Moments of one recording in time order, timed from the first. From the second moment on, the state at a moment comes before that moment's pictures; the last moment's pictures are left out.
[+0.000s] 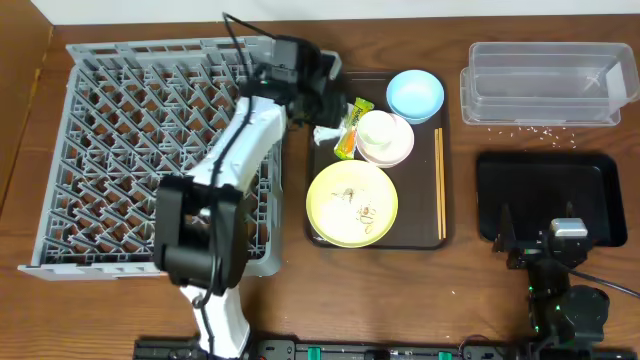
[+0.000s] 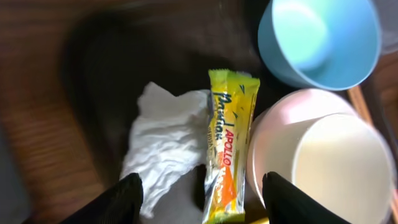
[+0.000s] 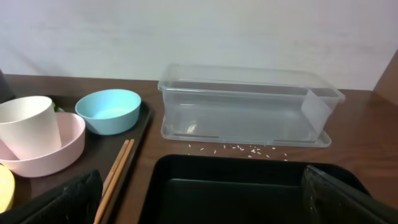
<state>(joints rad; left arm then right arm) -0.25 1.99 1.53 -0.57 0.31 -0.01 0.00 0.01 0.01 -0.07 -0.01 -0.02</state>
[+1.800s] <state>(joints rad) -0.30 2.12 1.51 -0.55 0.25 -0.05 0.00 0.01 0.01 -0.07 -0.01 -0.02</state>
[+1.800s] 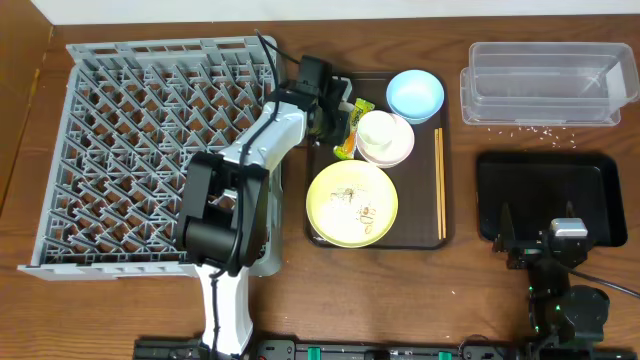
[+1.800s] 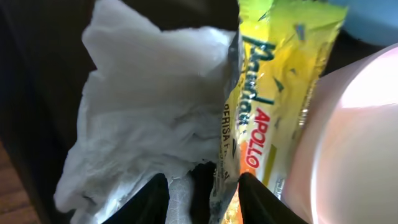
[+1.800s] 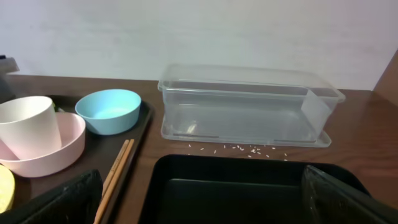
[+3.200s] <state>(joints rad) -0.31 1.86 1.49 0.06 0.33 -0.43 0.00 0.01 0.01 -0.07 -0.01 -0.02</state>
